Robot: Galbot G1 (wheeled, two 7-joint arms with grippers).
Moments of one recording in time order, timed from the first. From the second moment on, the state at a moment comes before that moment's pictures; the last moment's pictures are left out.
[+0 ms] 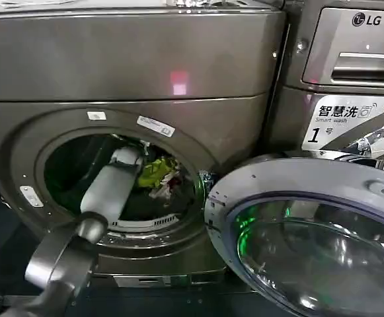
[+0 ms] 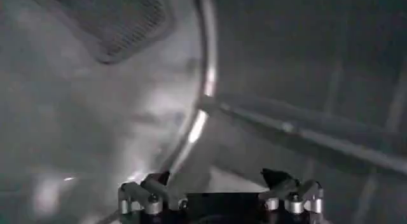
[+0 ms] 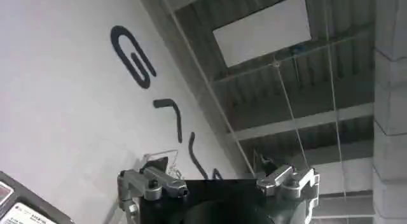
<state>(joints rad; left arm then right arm) -0.09 -1.40 0.07 -0.40 0.18 0.14 0.87 -1.81 1.24 2.28 2.13 0.80 0.25 -0.03</state>
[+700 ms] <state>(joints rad) -0.14 -1.40 0.27 -0.32 0.58 0.05 1.10 -1.80 1.25 2.26 2.13 0.79 0.25 -0.03</state>
